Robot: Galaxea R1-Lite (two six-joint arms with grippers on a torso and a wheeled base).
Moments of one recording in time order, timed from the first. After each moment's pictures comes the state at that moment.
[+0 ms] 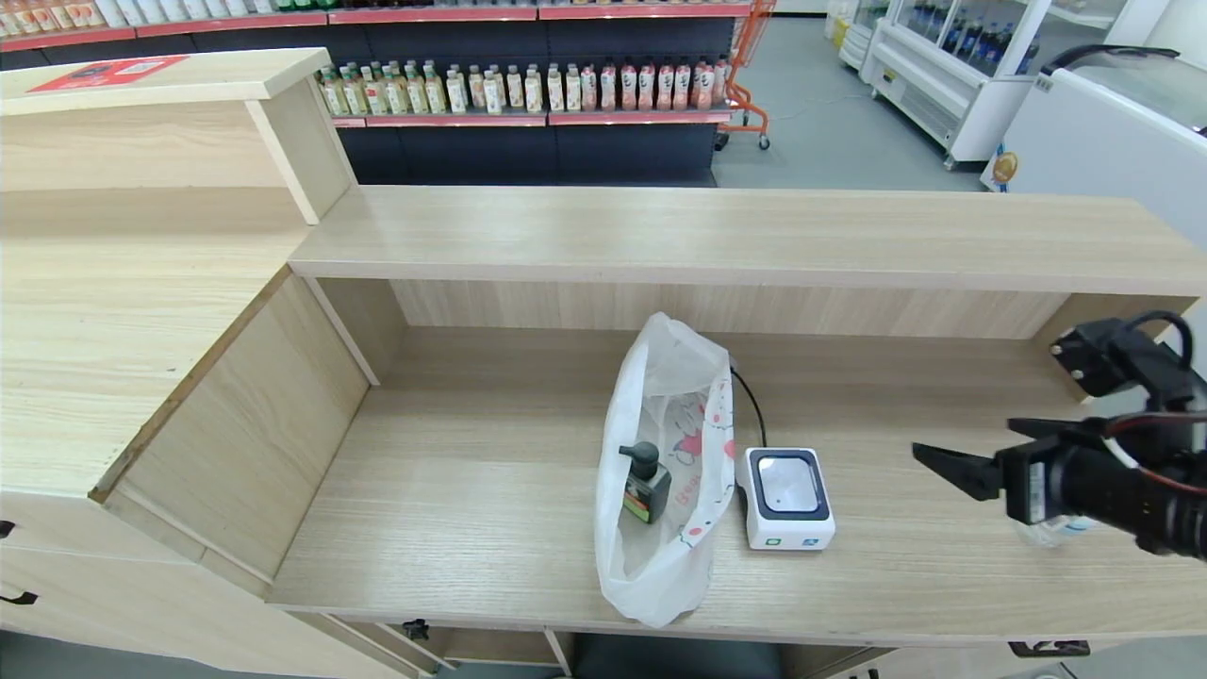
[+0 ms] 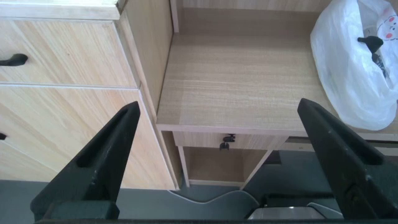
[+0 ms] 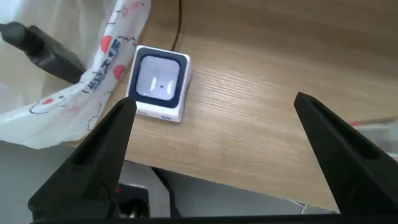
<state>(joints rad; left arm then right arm) 0.00 0.00 0.00 0.00 -0.01 0.00 0.15 1.33 -0.50 -0.47 0.02 -0.14</state>
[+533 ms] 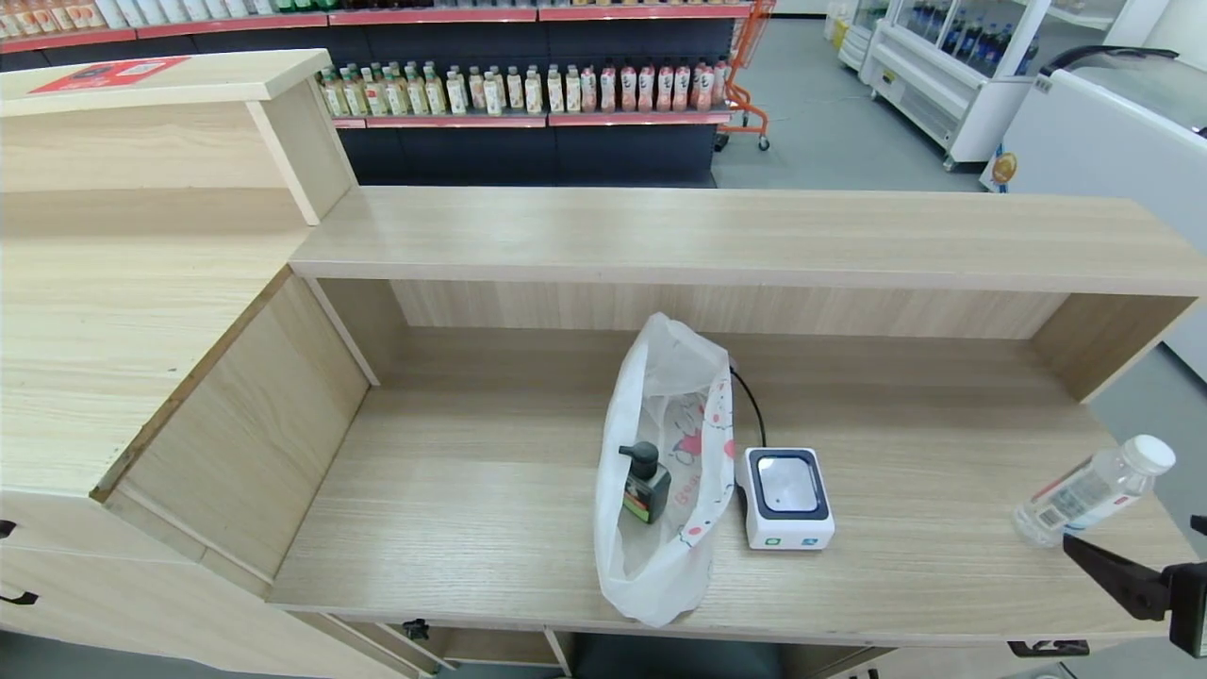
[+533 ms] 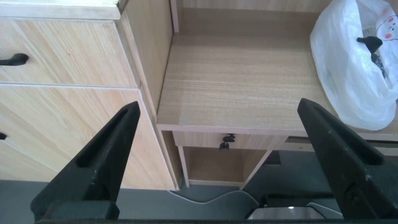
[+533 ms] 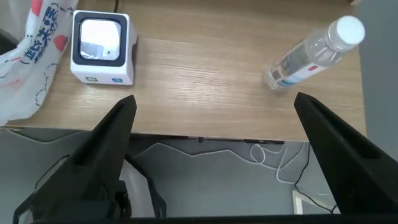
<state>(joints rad) 0.00 0.00 0.00 0.00 -0.01 0.00 -0.05 0.96 -0.27 -0.34 -0.02 -0.17</state>
